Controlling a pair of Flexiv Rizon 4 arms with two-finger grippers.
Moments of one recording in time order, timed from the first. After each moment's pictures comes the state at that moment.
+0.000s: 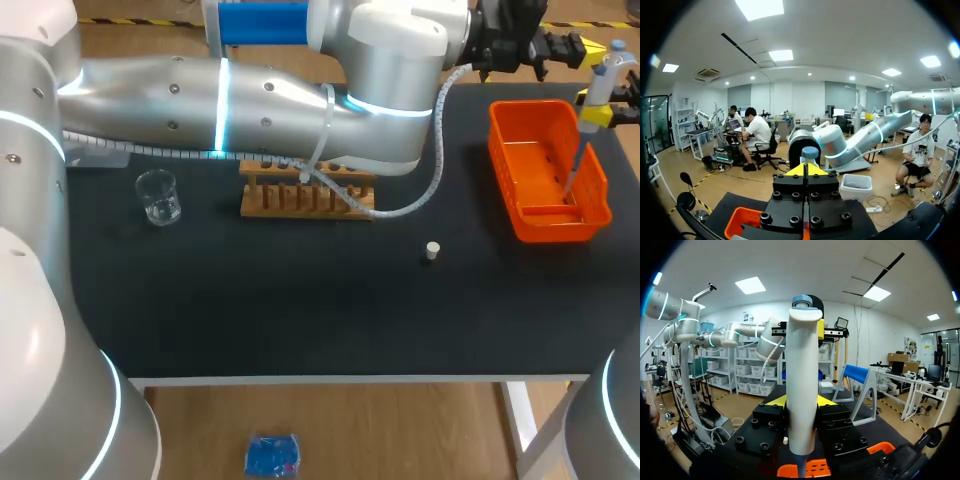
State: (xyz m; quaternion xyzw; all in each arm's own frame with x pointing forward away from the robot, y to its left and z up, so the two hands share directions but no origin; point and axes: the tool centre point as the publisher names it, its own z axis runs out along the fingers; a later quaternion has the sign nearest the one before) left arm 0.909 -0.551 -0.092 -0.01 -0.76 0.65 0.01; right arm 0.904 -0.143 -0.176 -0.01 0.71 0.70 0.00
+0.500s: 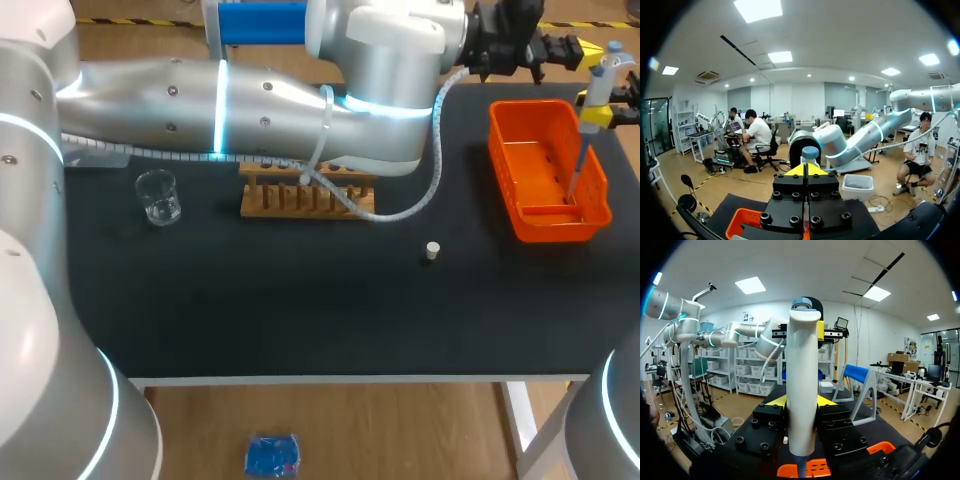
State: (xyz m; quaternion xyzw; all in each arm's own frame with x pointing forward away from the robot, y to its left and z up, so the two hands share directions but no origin) left arm 0.910 -0.550 -0.095 -0.02 -0.75 0.66 0.01; right arm 0.903 -0.143 -0.177 -0.01 0.71 0.70 0.00
